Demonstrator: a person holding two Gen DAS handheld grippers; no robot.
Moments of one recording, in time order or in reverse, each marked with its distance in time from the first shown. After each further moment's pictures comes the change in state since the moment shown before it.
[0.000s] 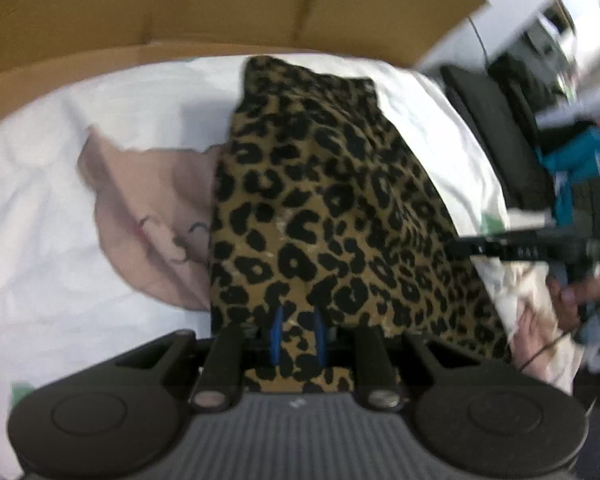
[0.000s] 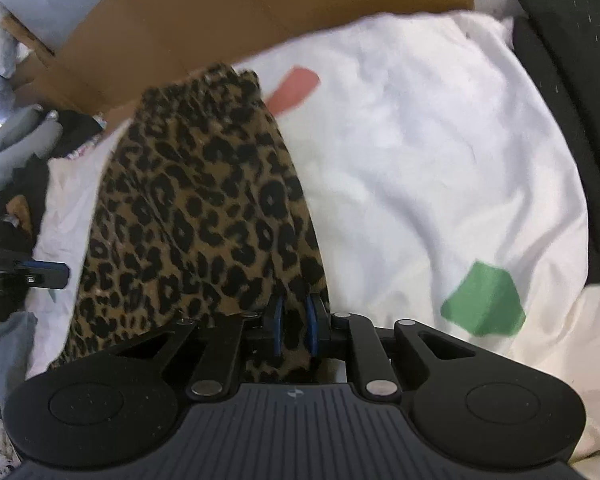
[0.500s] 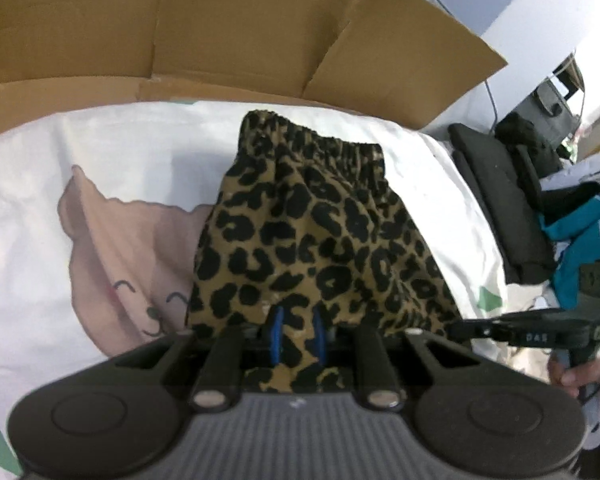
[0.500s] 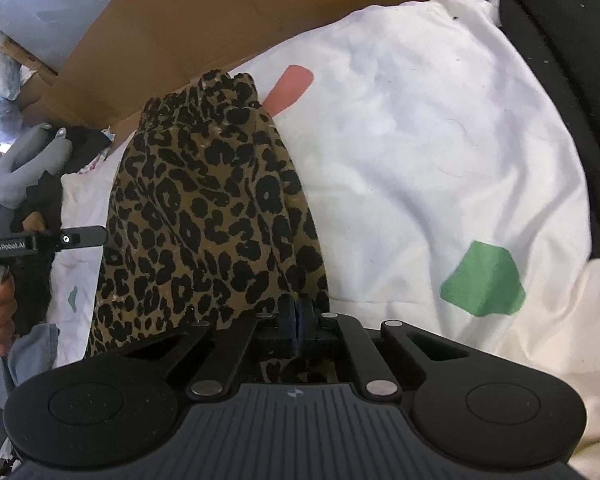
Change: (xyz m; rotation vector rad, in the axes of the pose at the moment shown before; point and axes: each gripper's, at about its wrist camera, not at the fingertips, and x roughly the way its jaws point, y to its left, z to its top) left arm 0.019 0.003 0.023 -0.124 -0.145 -0.027; right arm -0.011 -0.010 -0.006 0.062 -0.020 0.045
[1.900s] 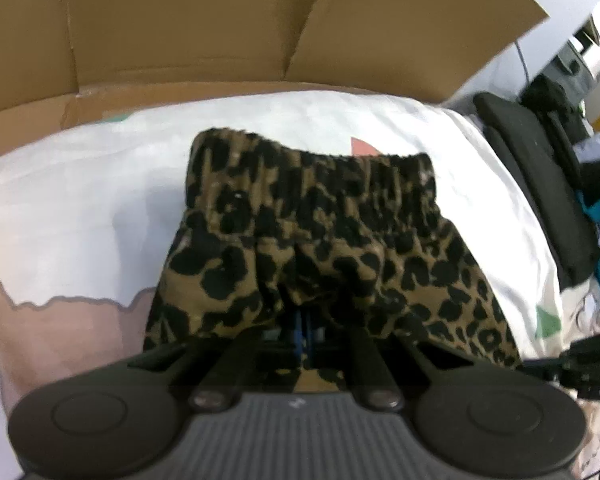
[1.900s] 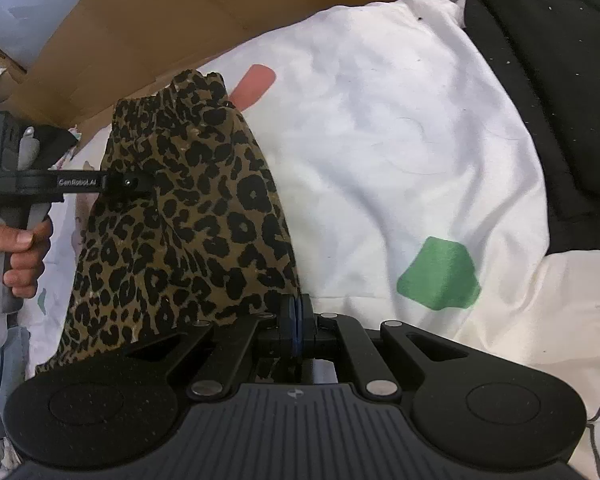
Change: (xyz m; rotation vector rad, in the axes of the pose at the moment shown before) left arm 0.087 -0.008 0.053 0.111 0.058 0.043; right arm -0.007 0.005 0.005 0.005 0.018 -0.113
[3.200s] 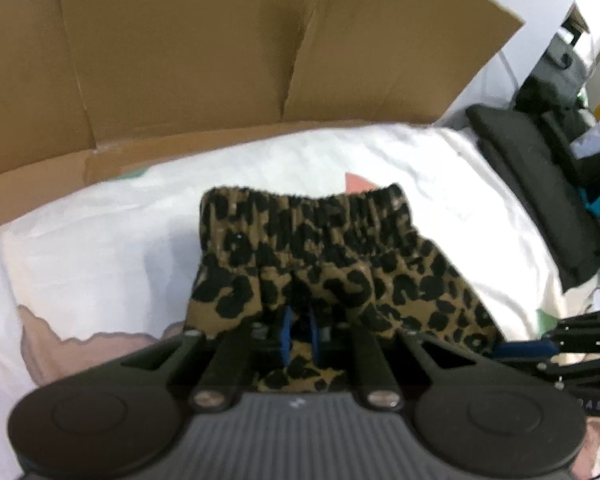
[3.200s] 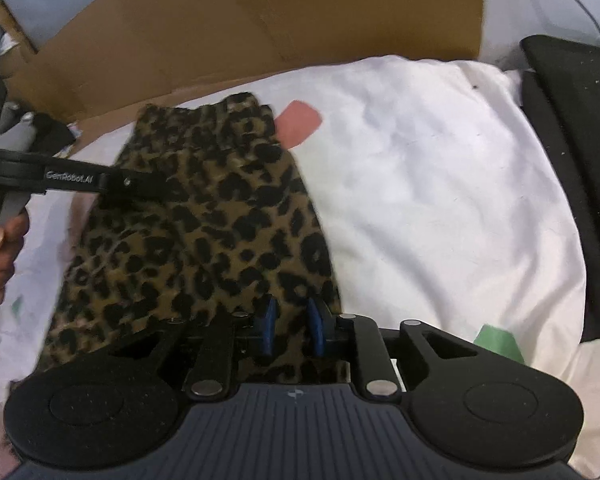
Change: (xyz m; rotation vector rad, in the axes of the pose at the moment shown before) left arm -0.036 -0.019 0.007 0.076 -0.084 0.063; right arm 0.018 0.058 0.019 -0.159 -0.092 -0.053
